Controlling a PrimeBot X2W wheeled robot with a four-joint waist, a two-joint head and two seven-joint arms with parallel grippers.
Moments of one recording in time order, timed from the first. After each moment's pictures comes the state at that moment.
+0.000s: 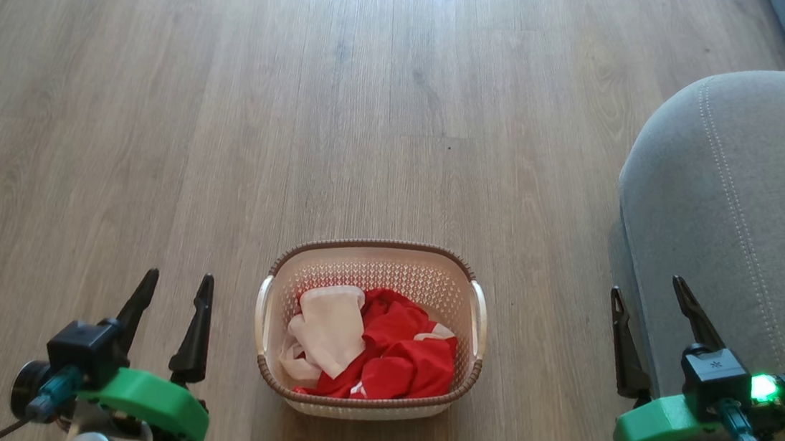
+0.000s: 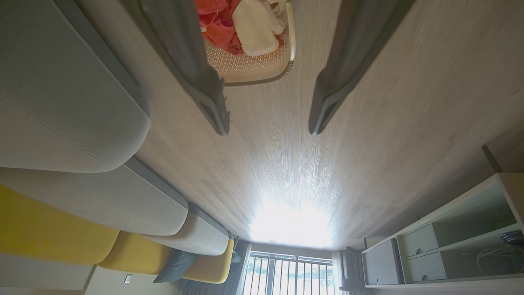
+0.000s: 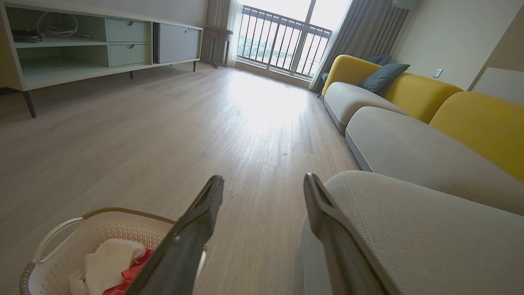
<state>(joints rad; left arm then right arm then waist) 0.01 0.04 0.00 0.20 -0.18 -0.13 -0.25 -0.01 -0.04 -0.05 0.15 -0.19 0.13 -0.25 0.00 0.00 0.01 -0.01</state>
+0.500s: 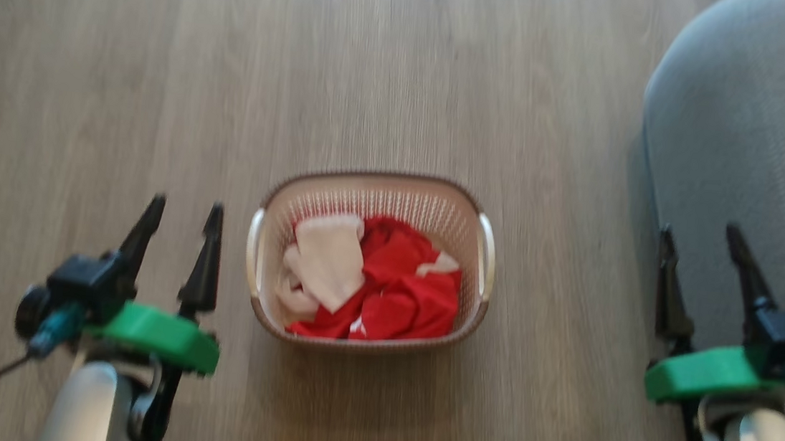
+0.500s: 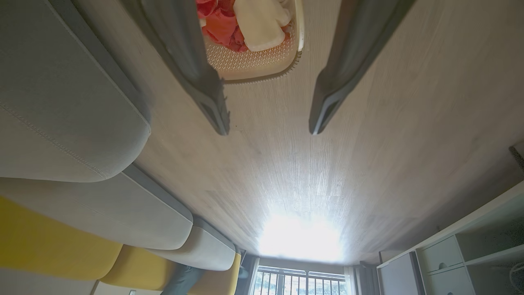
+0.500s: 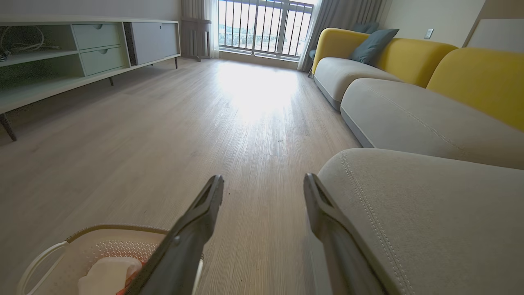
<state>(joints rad) -0.10 0.04 -0.02 0.18 -0.18 -0.13 -0.25 -0.07 -0.04 -0.11 0.12 -0.07 0.13 -0.25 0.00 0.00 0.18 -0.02</state>
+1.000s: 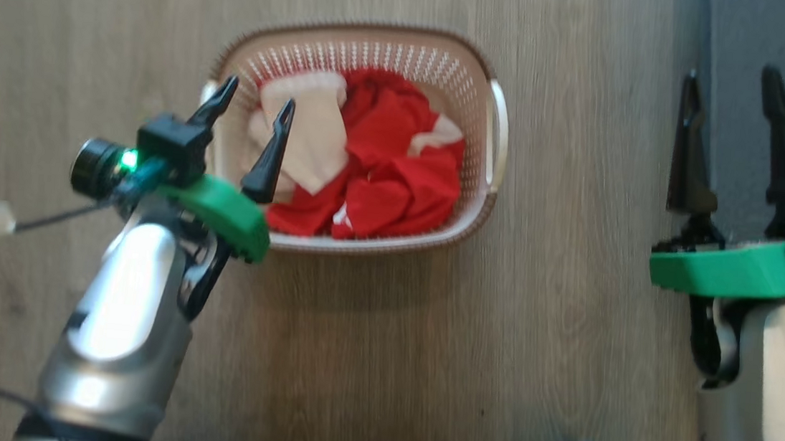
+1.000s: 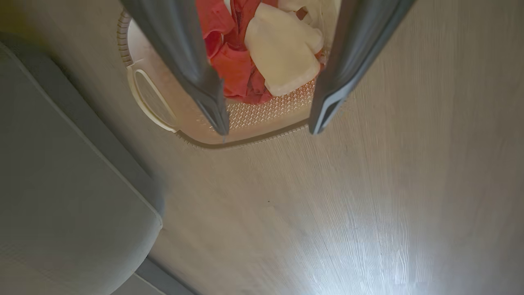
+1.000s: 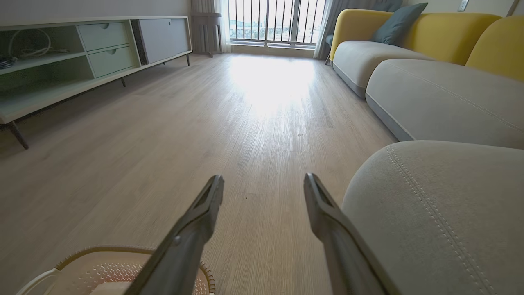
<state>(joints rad) -0.52 0.07 -0.20 0.47 -0.14 -0.13 -0.25 -0.32 -0.04 -0.05 0.02 0.02 0.13 -0.26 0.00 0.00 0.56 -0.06</state>
